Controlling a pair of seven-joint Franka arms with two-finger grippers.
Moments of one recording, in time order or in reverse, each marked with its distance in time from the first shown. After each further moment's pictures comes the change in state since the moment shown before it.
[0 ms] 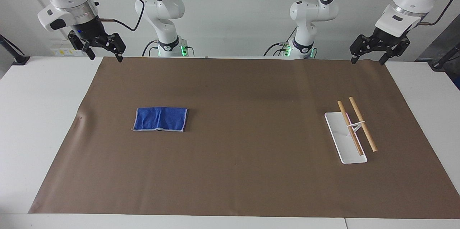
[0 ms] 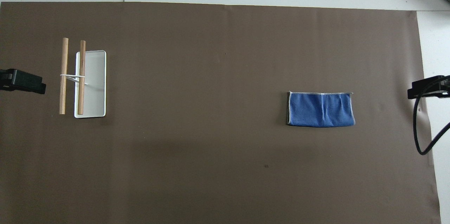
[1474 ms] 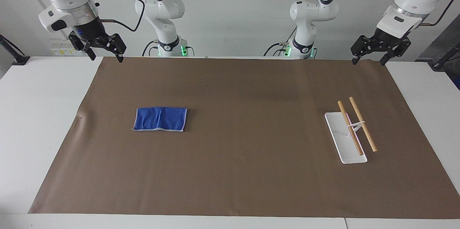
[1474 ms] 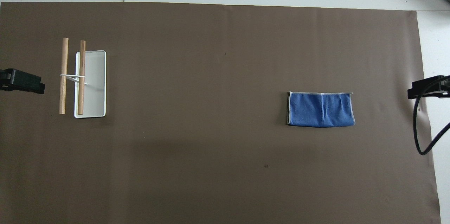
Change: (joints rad) left arm 0.002 -0.001 0.011 -0.007 -0.002 0.000 0.000; right arm 0.000 -0.009 0.000 -0.032 0.000 0.016 0.000
